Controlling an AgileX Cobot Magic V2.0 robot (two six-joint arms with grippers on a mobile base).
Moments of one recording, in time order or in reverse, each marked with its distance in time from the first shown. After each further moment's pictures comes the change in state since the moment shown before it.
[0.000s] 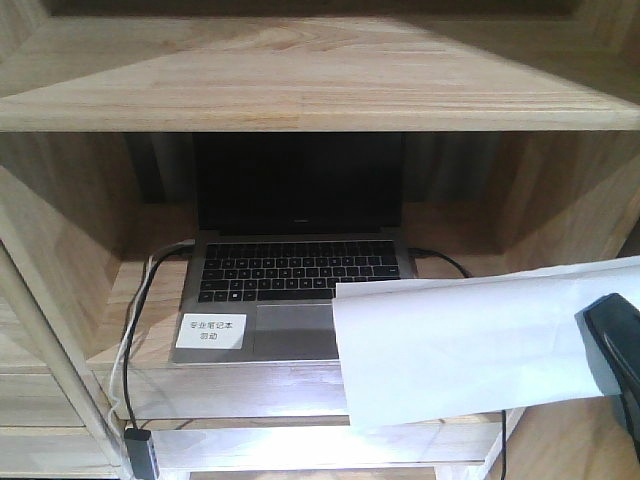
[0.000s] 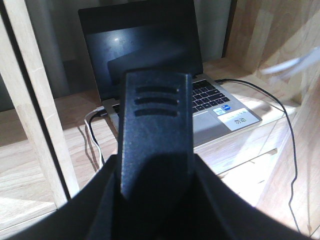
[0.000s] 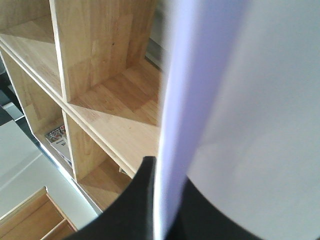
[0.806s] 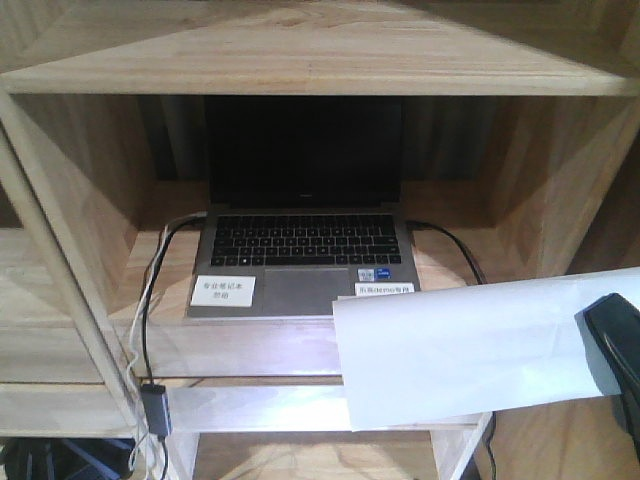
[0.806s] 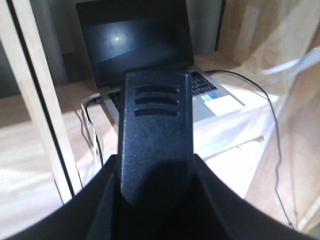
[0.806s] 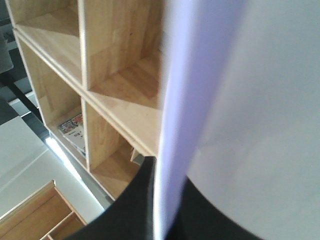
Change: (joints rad) left arm 0.000 0.000 0.000 0.000 0.001 0.000; right arm 0.000 0.000 0.000 0.000 0.000 0.000
